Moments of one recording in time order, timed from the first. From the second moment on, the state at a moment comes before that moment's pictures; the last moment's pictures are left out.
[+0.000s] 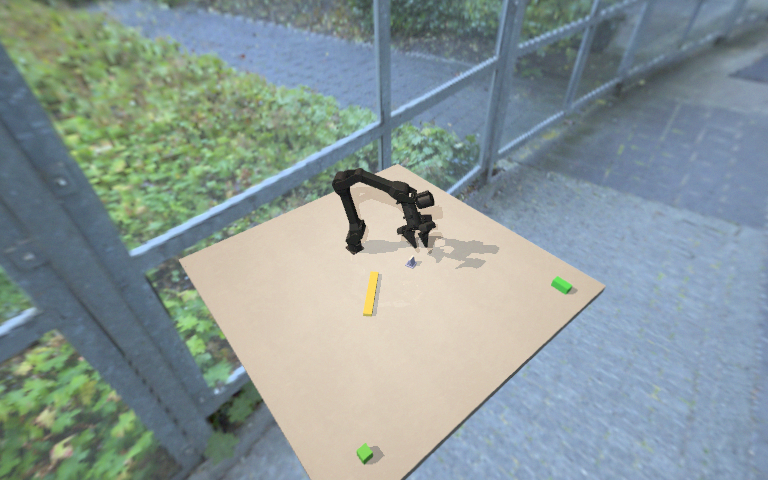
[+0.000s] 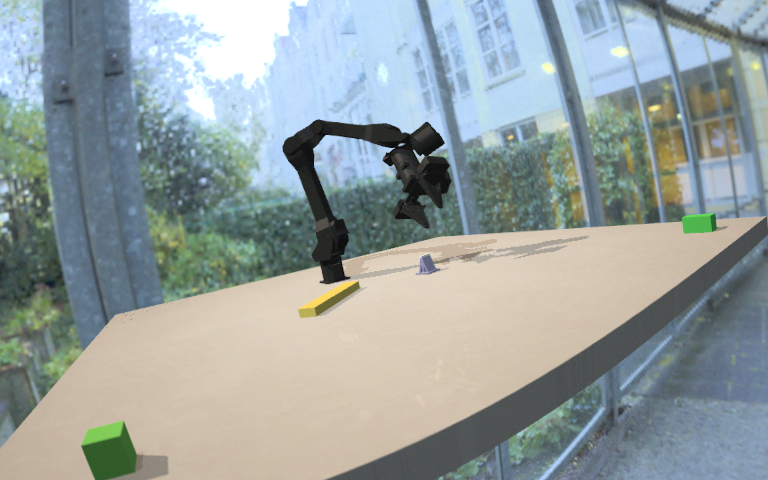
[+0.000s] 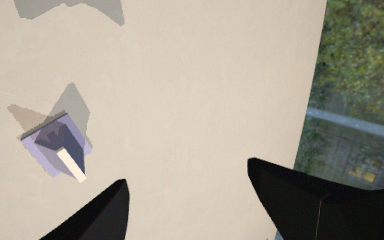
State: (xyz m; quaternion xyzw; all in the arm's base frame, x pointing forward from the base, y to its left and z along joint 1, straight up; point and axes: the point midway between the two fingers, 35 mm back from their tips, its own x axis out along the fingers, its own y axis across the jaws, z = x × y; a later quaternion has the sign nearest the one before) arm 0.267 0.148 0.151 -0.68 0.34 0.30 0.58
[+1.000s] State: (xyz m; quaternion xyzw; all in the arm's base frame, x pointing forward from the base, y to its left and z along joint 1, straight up) arm 0.307 0.046 0.135 -0.37 0.56 0.14 0.73
